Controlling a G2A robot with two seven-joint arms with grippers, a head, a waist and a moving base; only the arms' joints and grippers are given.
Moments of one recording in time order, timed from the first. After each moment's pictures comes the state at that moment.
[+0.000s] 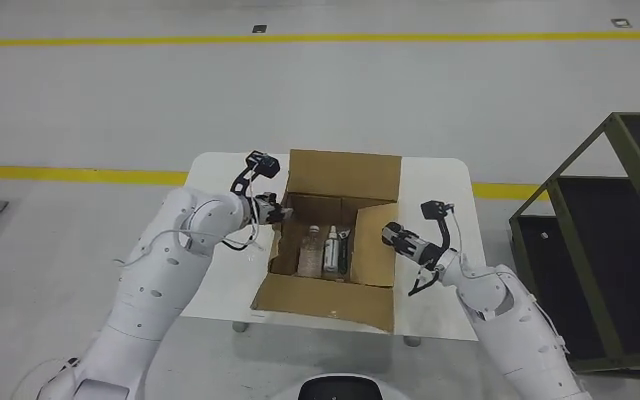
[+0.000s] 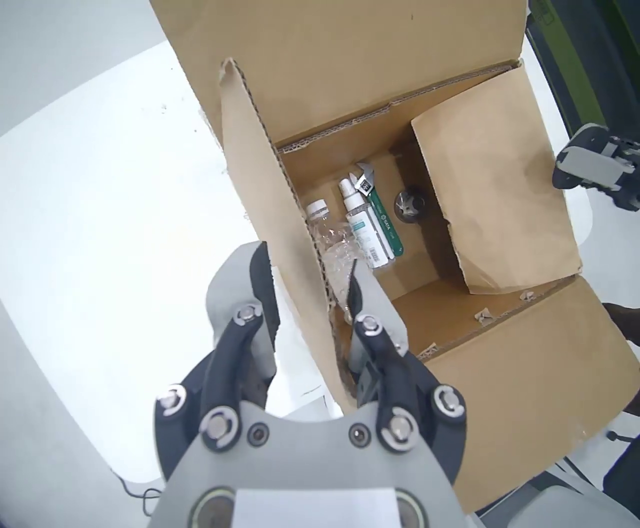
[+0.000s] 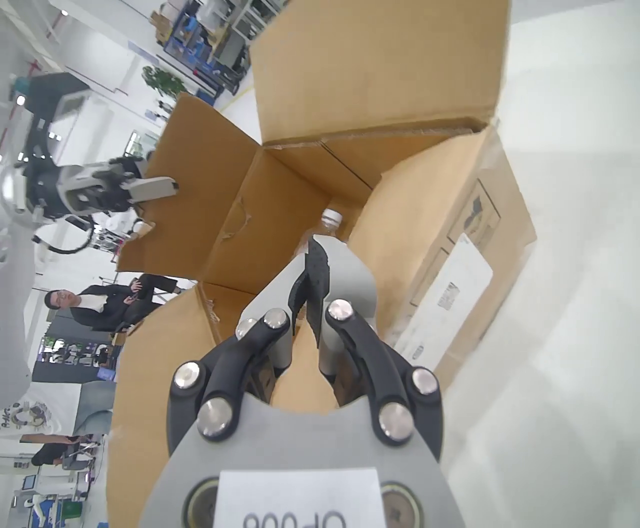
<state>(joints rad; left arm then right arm) 0.69 -1.21 -1.08 -1.38 0.82 -0.18 -1.09 -1.13 -1.14 1.25 -1.37 -0.35 -0.30 0.53</state>
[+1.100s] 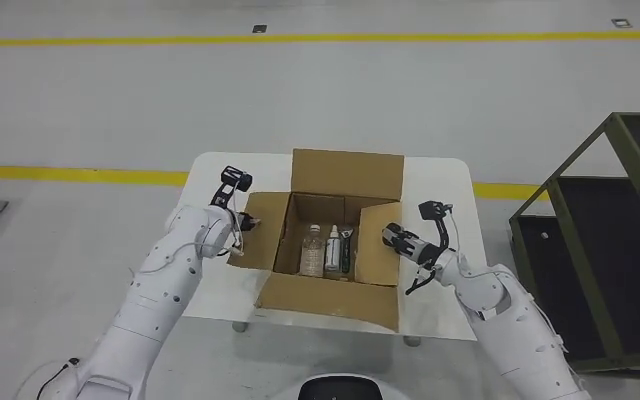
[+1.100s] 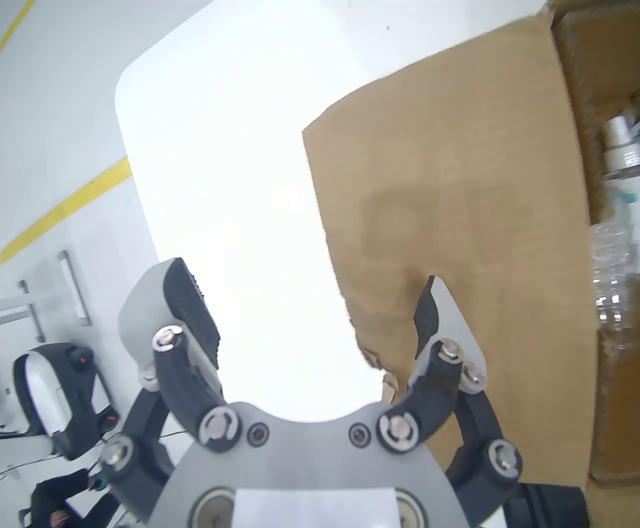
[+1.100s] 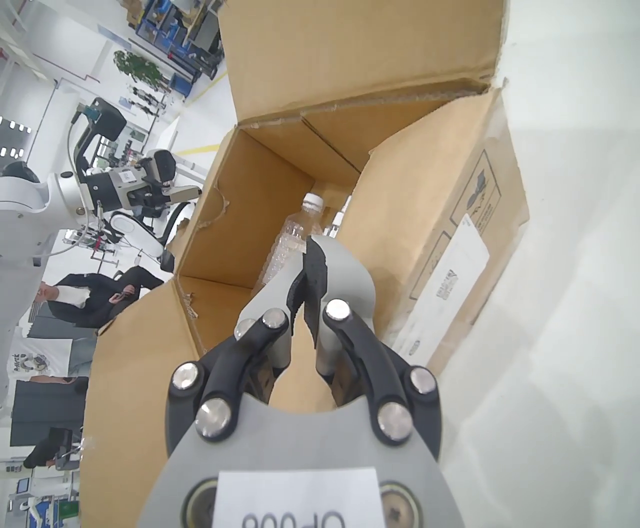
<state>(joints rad) 0.70 -1.21 -1.05 -1.18 1.17 -0.10 -0.91 -1.13 -1.14 1.26 -1.39 -0.39 -0.28 0.50</state>
